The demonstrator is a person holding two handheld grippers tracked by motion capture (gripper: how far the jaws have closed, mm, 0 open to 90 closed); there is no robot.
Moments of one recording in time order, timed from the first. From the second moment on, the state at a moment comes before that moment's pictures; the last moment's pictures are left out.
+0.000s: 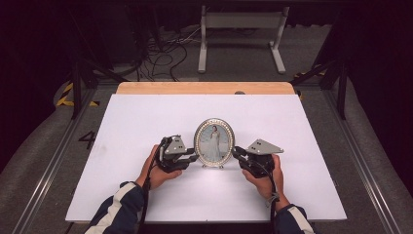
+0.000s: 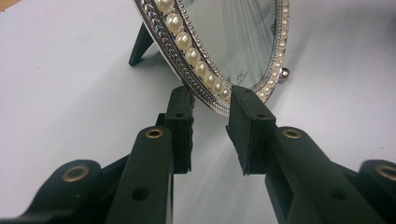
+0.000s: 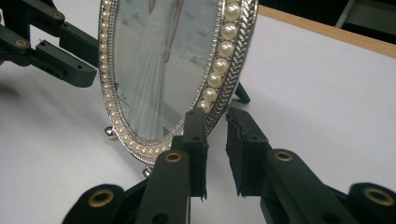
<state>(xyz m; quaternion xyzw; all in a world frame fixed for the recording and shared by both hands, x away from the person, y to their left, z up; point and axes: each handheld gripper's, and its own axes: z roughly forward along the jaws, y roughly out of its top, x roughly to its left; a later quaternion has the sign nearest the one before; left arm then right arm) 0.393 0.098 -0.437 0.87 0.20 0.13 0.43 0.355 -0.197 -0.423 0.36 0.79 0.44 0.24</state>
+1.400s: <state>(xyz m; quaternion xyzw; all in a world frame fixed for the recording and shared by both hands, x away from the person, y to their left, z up) 0.351 0.142 -0.433 0.87 0.20 0.23 0.39 0.328 -0.222 -0.427 0.33 0.82 0.38 0.29</state>
